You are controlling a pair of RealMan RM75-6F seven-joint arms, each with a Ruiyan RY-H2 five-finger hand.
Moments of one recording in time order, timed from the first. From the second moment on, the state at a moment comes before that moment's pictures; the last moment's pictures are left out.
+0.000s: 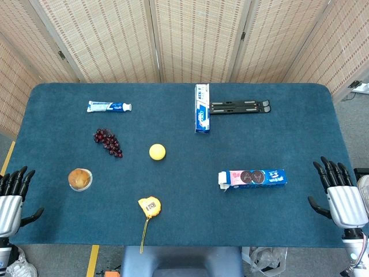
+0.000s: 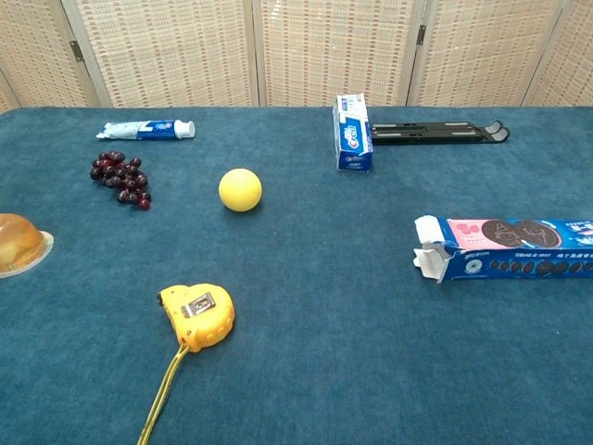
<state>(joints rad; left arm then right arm) -0.09 -1.15 -0.06 -1.59 1.48 1.51 0.14 0.08 -1.12 0.05 -1.60 -1.53 1.49 -0.08</state>
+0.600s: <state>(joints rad) -0.09 -1.15 -0.06 -1.59 1.47 1.50 0.16 0.10 -1.13 0.05 -1.57 -1.58 1.49 -0.04</state>
